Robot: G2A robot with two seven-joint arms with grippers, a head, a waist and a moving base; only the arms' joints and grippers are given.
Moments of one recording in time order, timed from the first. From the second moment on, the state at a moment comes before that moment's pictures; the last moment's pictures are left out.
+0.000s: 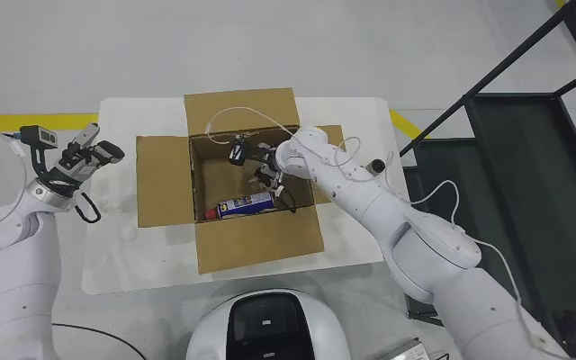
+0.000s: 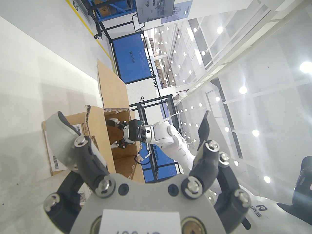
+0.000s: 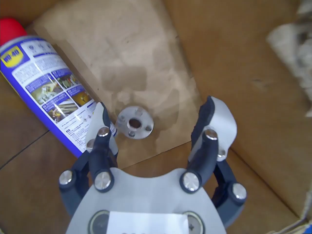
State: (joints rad) left arm 1.03 -1.08 -1.69 -1.05 -0.40 -0.46 -1.05; right arm -0.44 -1.50 0.52 -0.72 -1.06 -0.55 0.55
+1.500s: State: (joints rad) left arm 1.03 -1.08 -1.69 -1.05 -0.40 -0.46 -1.05; right arm -1.44 -1.14 1.61 -1.76 -1.03 -0.64 0.45
